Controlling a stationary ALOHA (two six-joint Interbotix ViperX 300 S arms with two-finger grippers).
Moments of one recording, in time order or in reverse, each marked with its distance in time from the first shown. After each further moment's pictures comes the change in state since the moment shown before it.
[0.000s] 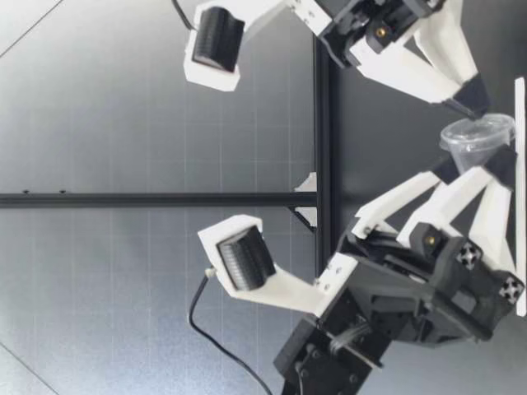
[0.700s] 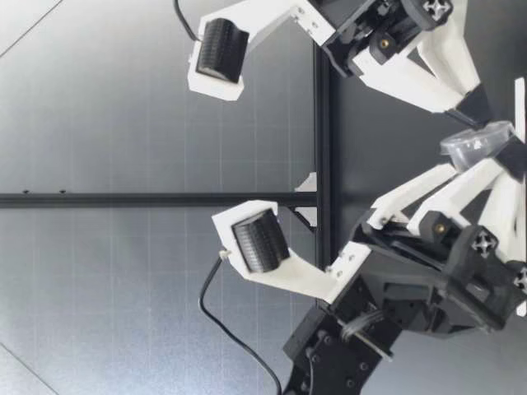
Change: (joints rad) left arm -0.002 0.026 -0.026 0.005 0.040 -0.012; right arm 0.000 0.015 -0.014 0.000 -0.003 -0.002
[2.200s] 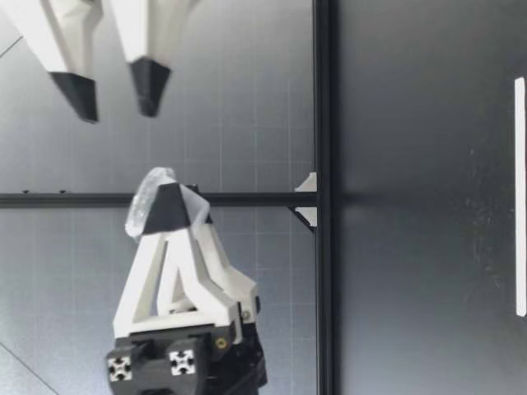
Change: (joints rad) left arm 0.002 -0.276 0.259 -0.012 -0.795 -0.379; right arm -0.002 -0.456 0.118 -0.150 -0.388 -0.999
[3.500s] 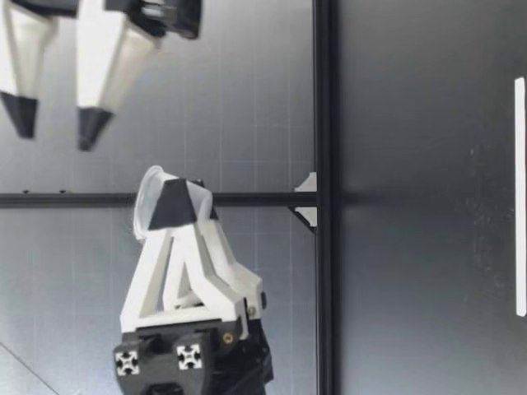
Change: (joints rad) left arm 0.002 0.020 -0.006 0.005 -0.008 -0.005; right arm -0.021 0.043 -0.023 0.186 -0.253 -0.307
